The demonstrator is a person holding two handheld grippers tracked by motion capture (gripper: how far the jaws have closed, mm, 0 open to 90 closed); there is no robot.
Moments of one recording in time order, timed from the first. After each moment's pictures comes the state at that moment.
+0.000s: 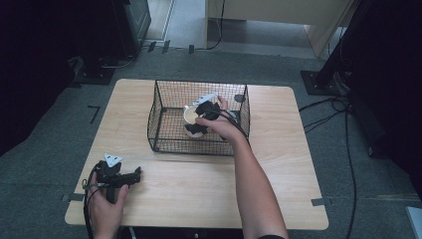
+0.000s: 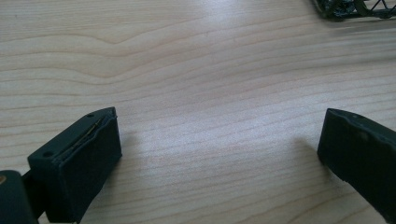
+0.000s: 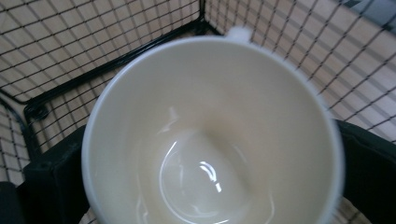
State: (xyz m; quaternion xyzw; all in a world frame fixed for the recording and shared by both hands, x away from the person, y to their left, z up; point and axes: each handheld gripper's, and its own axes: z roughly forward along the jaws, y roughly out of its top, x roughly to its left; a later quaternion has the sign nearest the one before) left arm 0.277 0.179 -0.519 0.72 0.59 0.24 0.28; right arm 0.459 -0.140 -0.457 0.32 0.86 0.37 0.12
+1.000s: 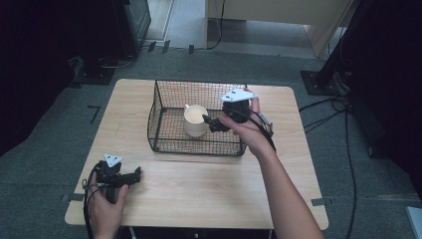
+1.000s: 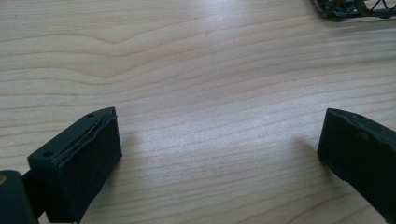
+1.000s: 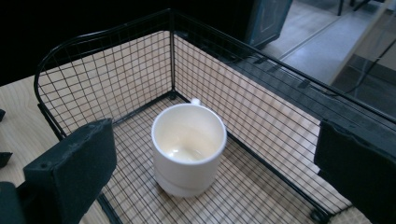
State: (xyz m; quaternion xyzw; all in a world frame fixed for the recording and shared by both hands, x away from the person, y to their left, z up) left arm 0.277 0.179 -0.519 0.72 0.59 0.24 0.28; right arm 0.375 -0.204 -0.358 0.35 0.79 0.45 0.23
